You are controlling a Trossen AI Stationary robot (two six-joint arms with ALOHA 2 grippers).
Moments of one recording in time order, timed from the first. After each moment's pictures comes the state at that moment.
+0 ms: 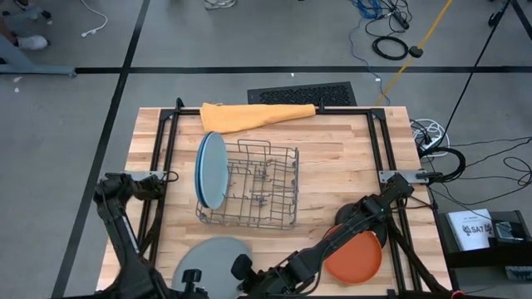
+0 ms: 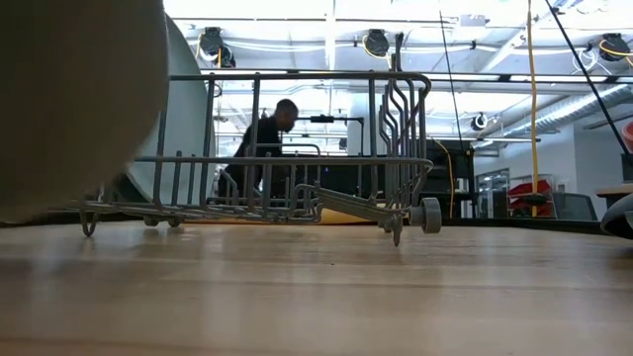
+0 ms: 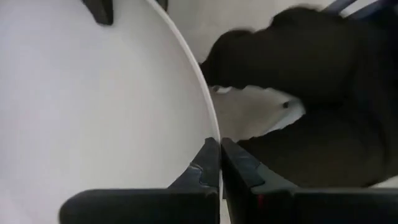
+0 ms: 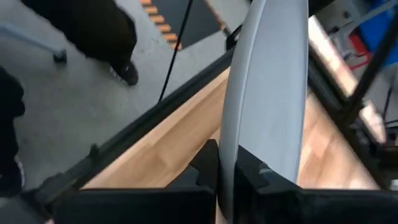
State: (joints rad) left arm -1.08 1.88 1.72 -0.89 -0.26 -0.97; right arm 0.61 2.47 2.35 -0.63 0.26 -0.44
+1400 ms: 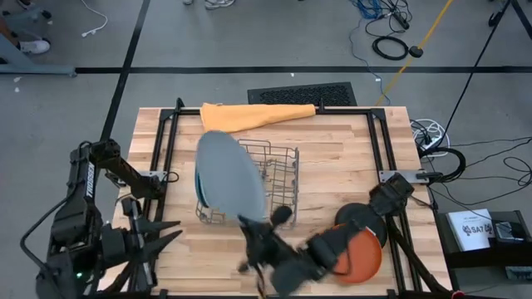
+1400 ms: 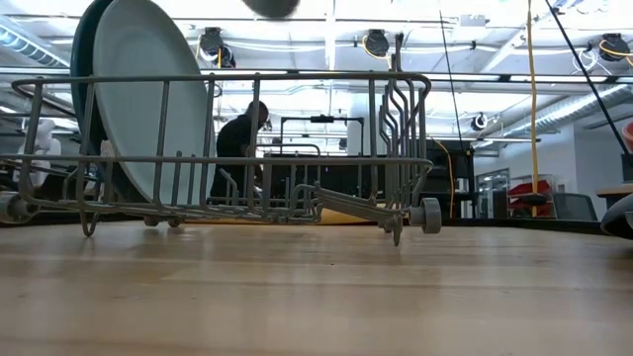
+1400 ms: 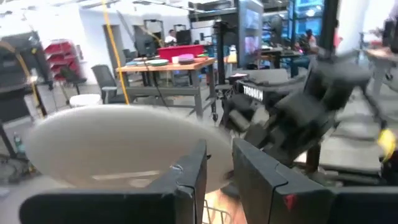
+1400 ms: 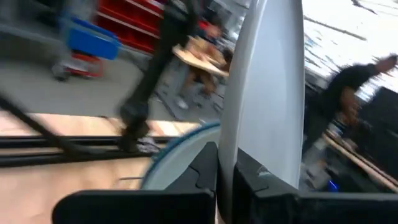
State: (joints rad) left arm -1.23 1.47 1.72 -0.66 -1.57 -0.38; right arm 0.60 2.24 2.31 -0.32 1.28 -0.15
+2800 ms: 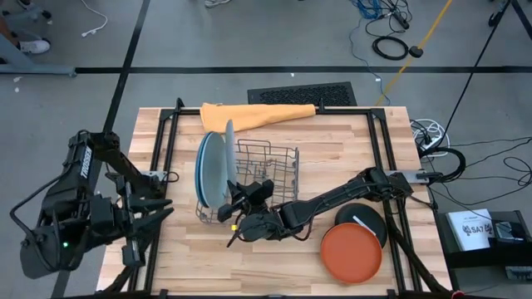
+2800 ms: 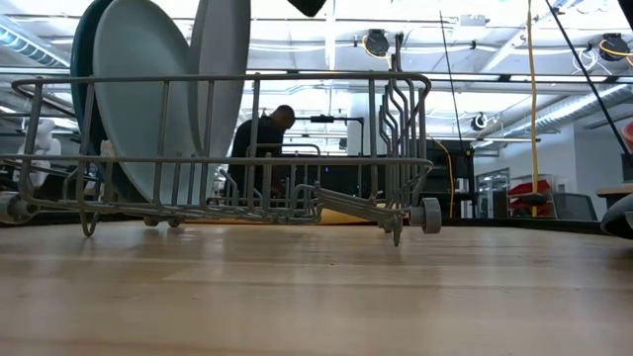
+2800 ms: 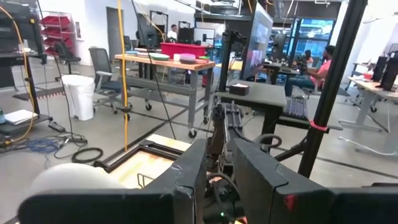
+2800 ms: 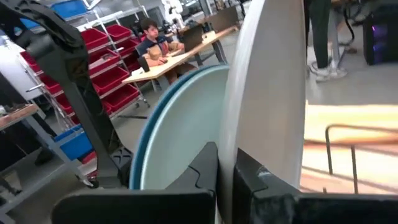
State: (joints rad) left arm -1.23 1.36 1.72 -0.69 -1.57 -0.46; right arm 0.35 2.24 2.01 -0.06 1.20 0.75
